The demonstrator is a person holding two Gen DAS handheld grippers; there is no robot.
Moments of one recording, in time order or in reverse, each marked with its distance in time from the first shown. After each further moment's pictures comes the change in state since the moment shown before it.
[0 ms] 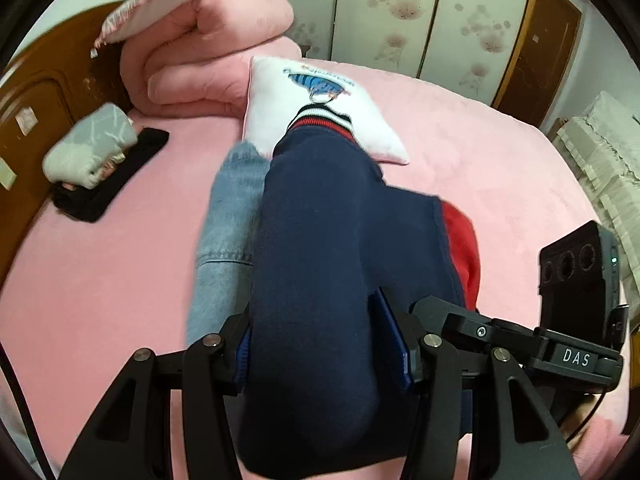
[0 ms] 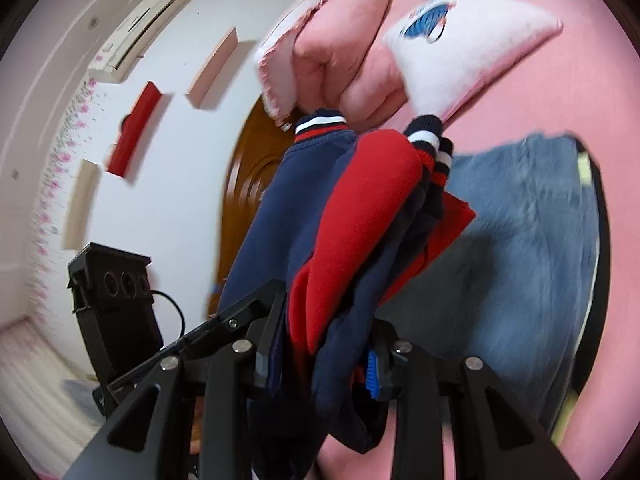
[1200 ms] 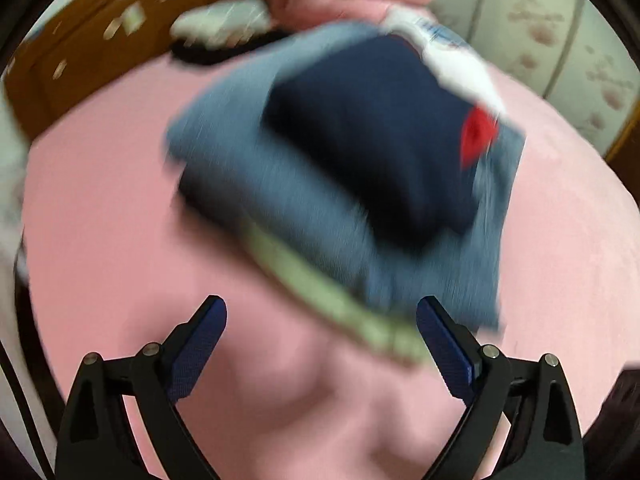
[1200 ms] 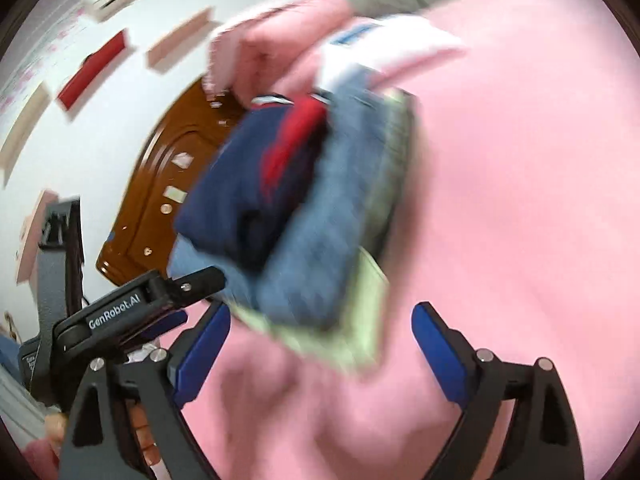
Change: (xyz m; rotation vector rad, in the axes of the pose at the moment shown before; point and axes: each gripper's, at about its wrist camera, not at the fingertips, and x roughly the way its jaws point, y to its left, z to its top) left arm 0.017 -0.091 -0.196 -0.455 0.068 0.332; right arm -0.090 -0.072 -0.145 -0.141 -0.035 -0.357
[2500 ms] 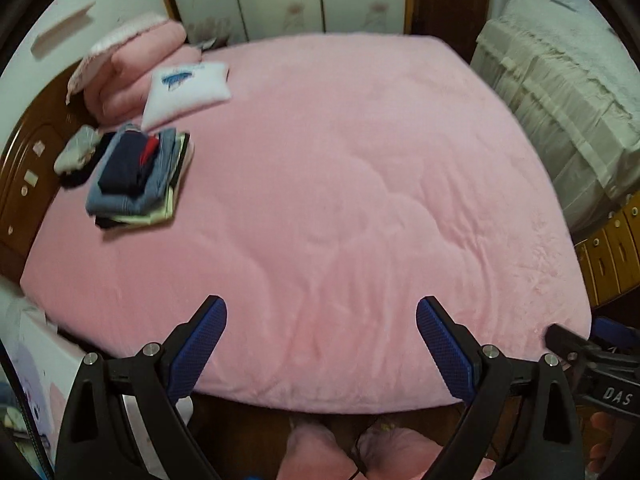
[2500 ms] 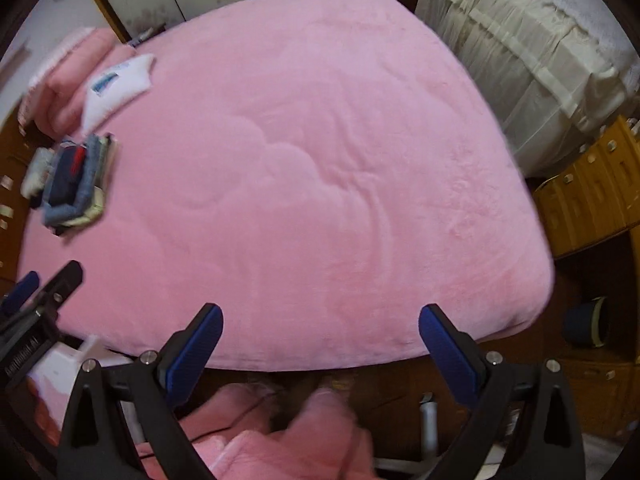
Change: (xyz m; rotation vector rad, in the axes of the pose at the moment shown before) left arm -0.408 -0.245 -0.297 0.668 -0.015 -0.249; right arm -0.593 0.003 -0.147 0.255 0.086 -0.856
